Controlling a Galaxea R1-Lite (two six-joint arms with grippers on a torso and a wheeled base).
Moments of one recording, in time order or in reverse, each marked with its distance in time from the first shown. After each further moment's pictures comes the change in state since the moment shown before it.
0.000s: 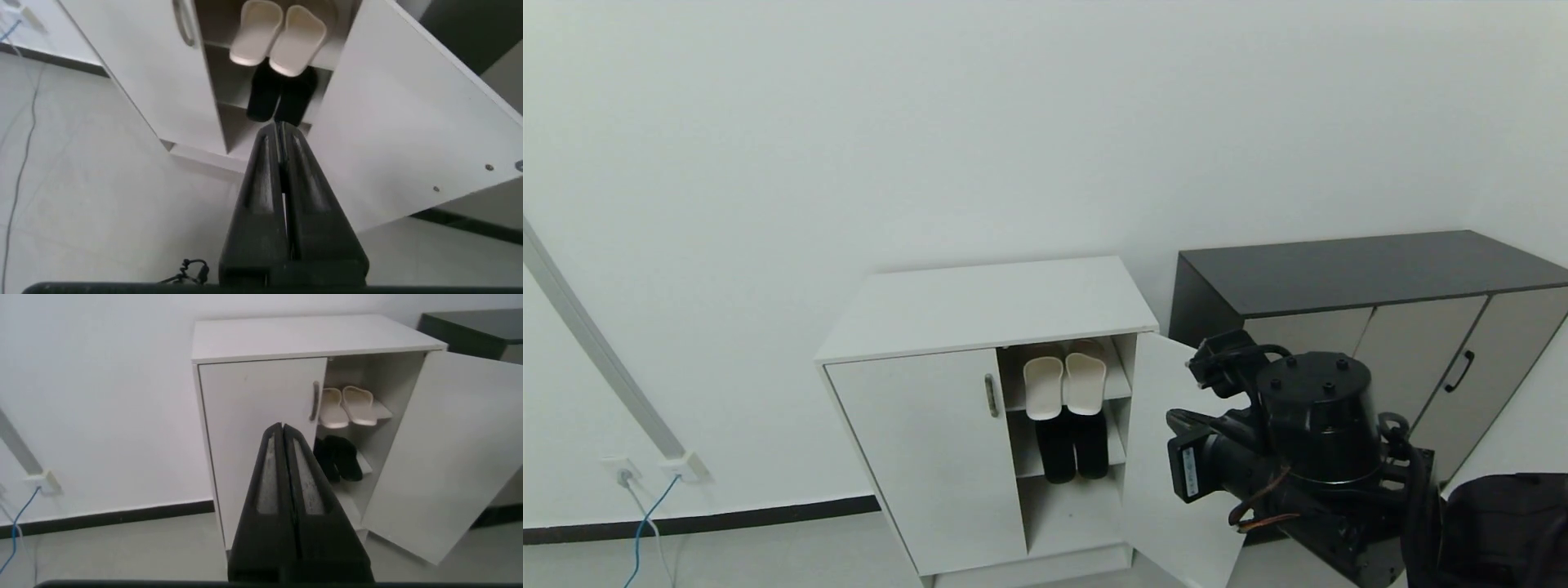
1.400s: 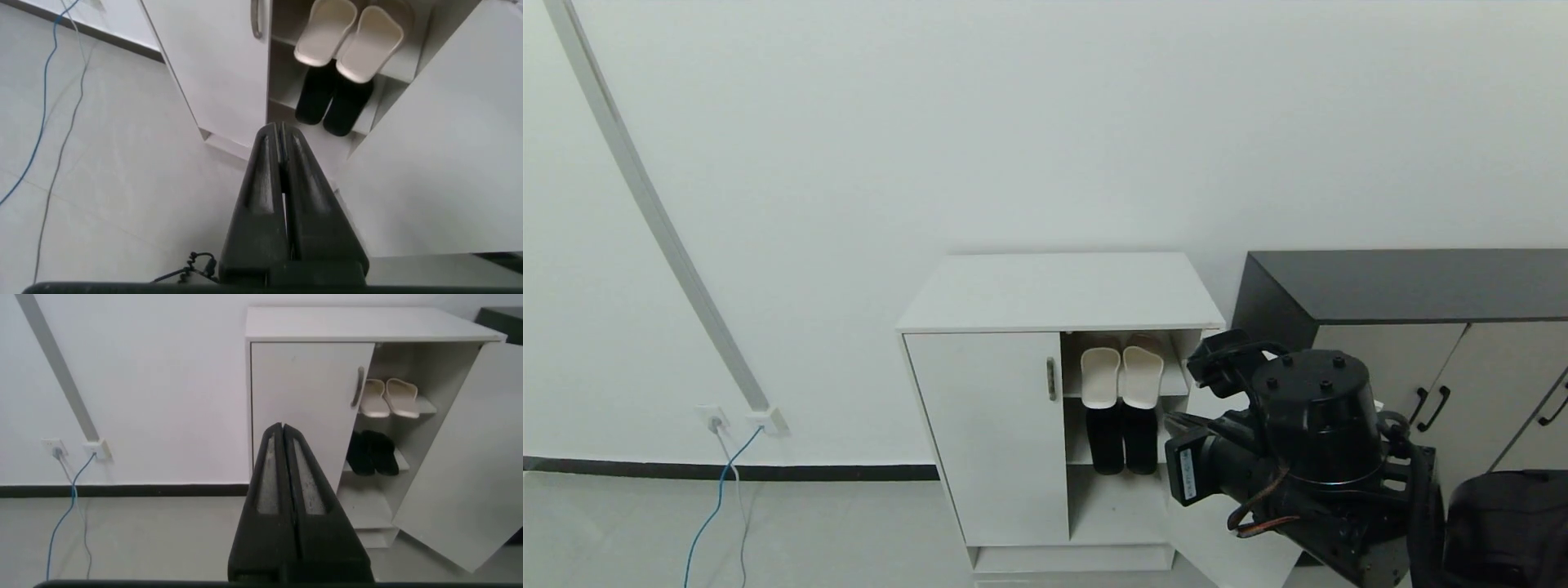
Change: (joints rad) left arm -0.001 0.000 0.000 0.000 0.000 -0.002; right arm 0.025 -0.013 -0.020 0.053 0.000 0.030
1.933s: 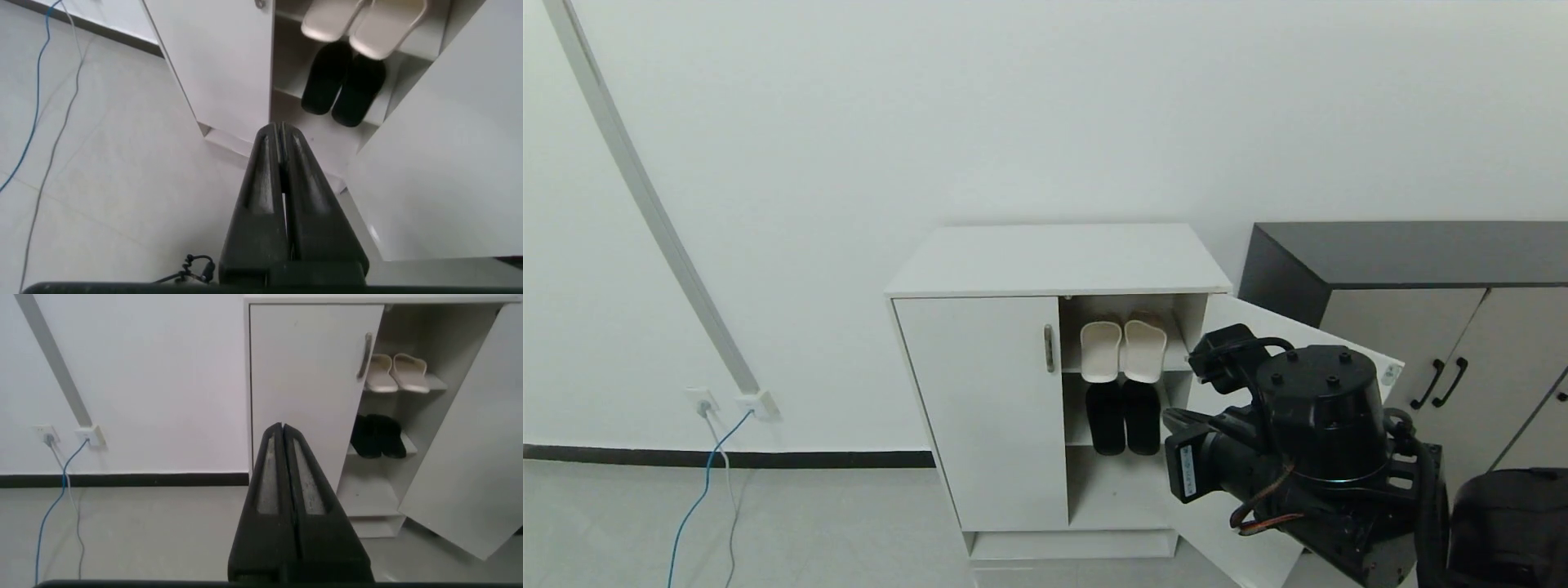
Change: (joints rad) left arm 0.000 0.000 0.000 0.000 0.000 0.000; right arm 0.003 -0.010 -0.007 0.002 0.002 0.001
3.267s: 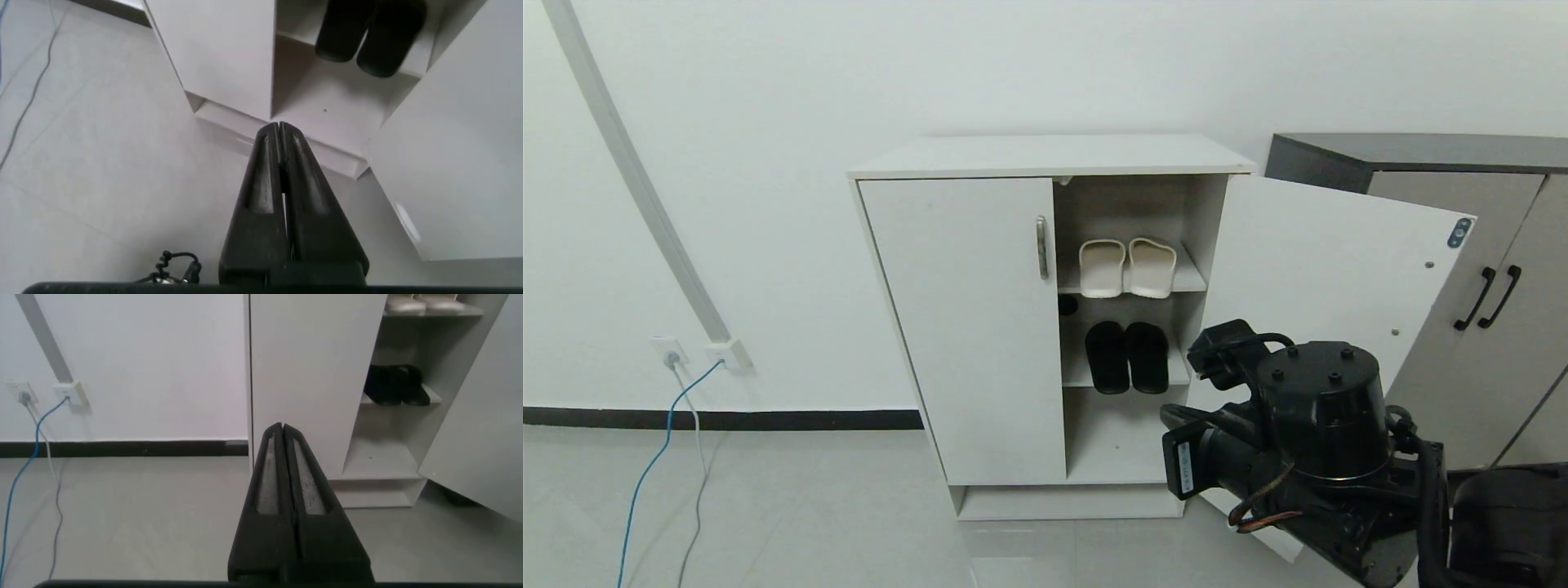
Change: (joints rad) left arm 0.000 0.000 0.000 0.000 -0.003 0.001; right arm -0.002 -0.001 -0.011 0.000 -0.002 -0.001
